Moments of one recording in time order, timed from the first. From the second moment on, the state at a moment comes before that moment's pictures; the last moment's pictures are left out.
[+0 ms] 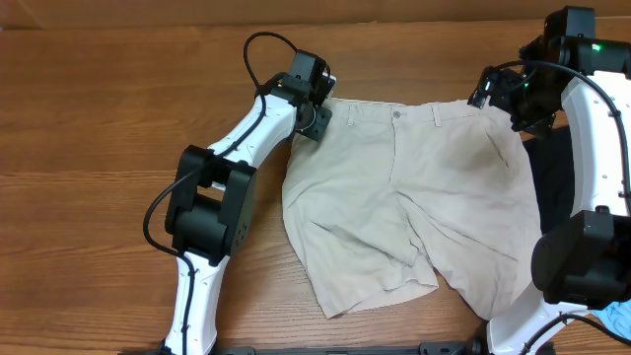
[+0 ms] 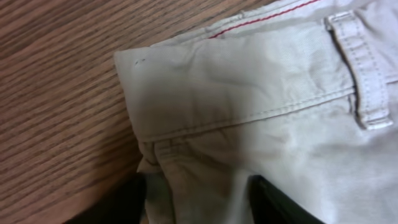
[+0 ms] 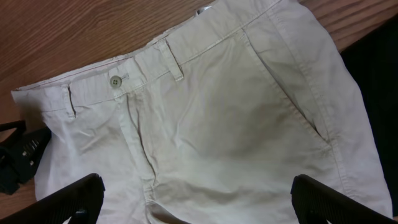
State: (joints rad) left arm -0.40 2.31 1.78 -0.62 0.02 0.05; right arm -0.16 1.90 1.86 -1.27 -0.20 0.25
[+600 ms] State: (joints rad) left arm -0.41 2.36 1.84 -0.65 0.04 0.02; right arm -0.16 1.90 1.86 -1.28 -0.20 0.25
